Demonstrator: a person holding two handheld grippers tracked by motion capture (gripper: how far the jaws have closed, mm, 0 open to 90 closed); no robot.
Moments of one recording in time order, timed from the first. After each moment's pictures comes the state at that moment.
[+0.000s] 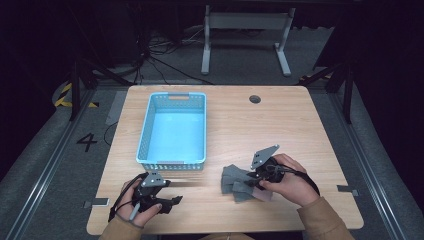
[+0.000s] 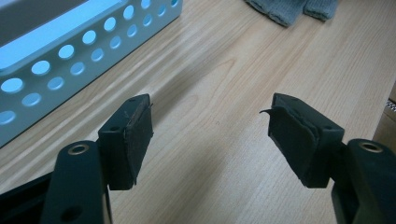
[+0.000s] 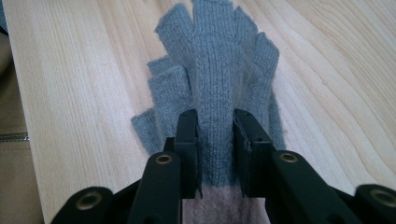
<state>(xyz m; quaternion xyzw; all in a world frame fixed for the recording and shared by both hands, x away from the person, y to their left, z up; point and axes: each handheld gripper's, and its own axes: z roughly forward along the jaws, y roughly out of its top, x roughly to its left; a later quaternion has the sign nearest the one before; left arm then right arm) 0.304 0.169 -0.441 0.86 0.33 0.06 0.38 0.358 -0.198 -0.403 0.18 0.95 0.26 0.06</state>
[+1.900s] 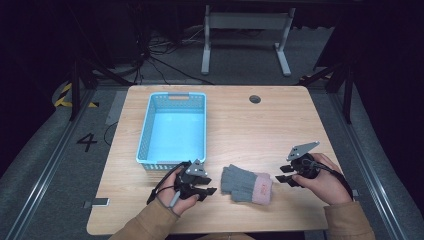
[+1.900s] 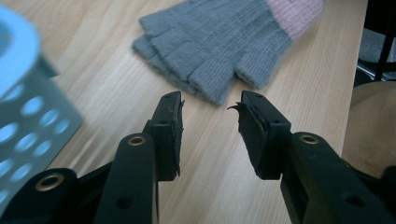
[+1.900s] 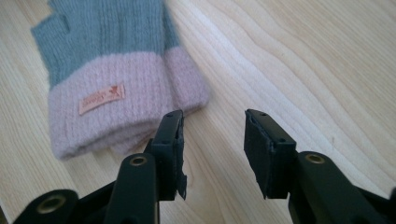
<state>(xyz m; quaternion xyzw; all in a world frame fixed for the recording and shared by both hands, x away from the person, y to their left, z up) 0.335 0.068 -0.426 0.90 0.23 0.00 0.38 0.360 -0.292 -0.401 0.30 0.92 0.25 0.09</state>
